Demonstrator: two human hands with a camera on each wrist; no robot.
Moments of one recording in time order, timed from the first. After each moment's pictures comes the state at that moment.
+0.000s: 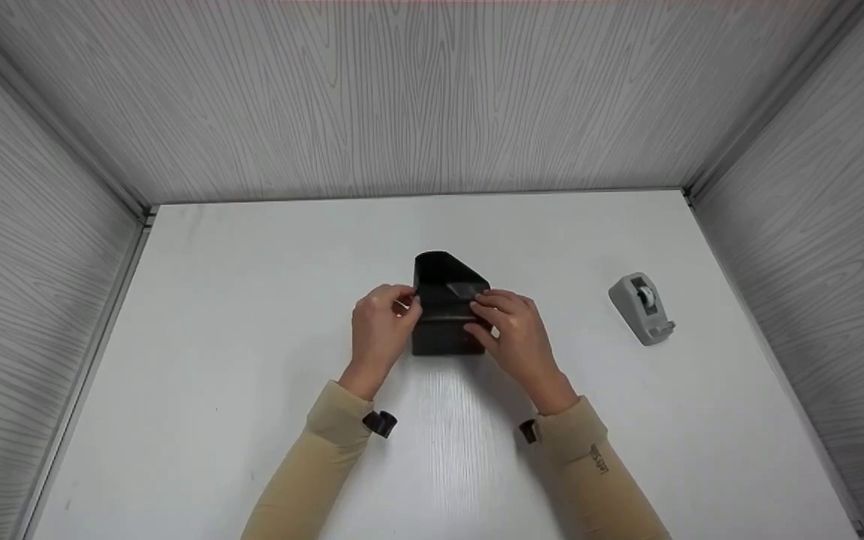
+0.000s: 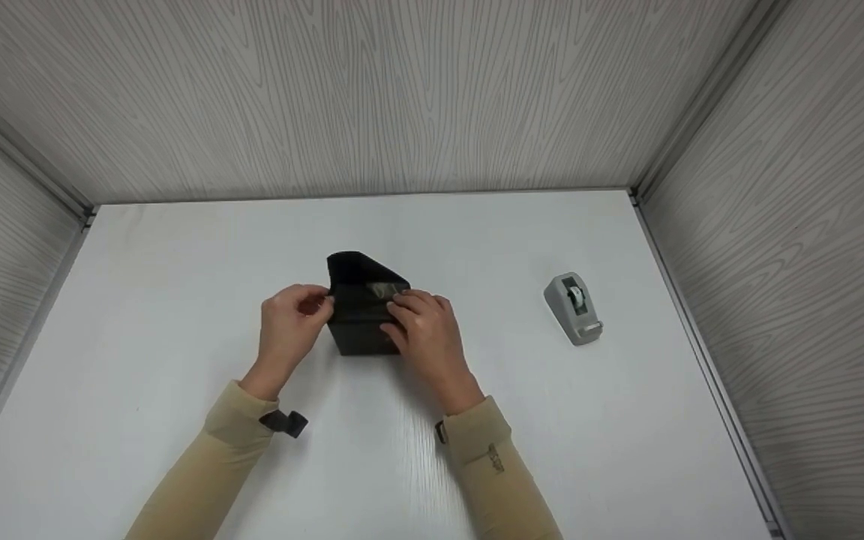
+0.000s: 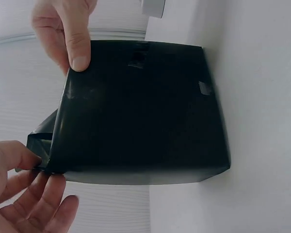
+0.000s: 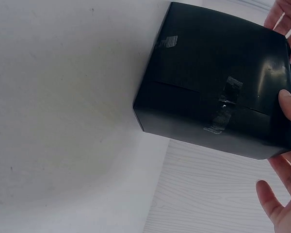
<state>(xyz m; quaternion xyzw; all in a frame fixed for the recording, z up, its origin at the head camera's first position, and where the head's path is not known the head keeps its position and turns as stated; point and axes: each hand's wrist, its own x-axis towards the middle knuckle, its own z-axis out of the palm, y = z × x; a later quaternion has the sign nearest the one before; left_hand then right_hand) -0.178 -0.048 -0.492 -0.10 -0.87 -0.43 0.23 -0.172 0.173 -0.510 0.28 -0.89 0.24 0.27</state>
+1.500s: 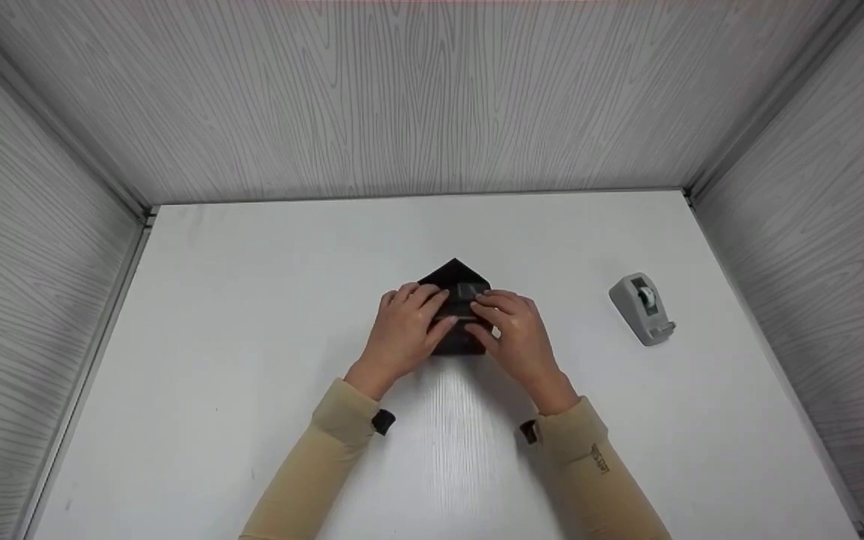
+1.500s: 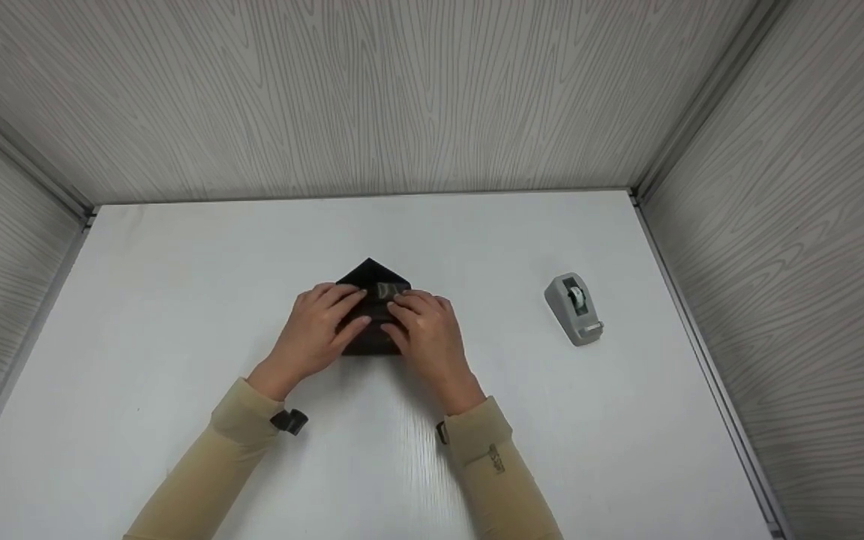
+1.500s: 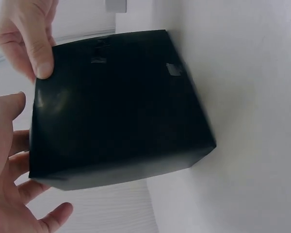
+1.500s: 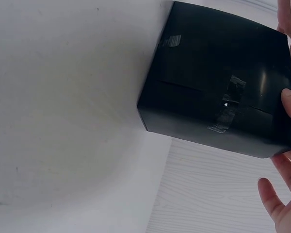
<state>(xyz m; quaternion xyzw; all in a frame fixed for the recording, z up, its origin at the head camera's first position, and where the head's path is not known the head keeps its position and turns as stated) -0.178 -0.039 -0.500 -0.27 -0.93 -0.19 0.15 -0.172 0.175 -0.513 0.28 -0.89 0.24 0.26</state>
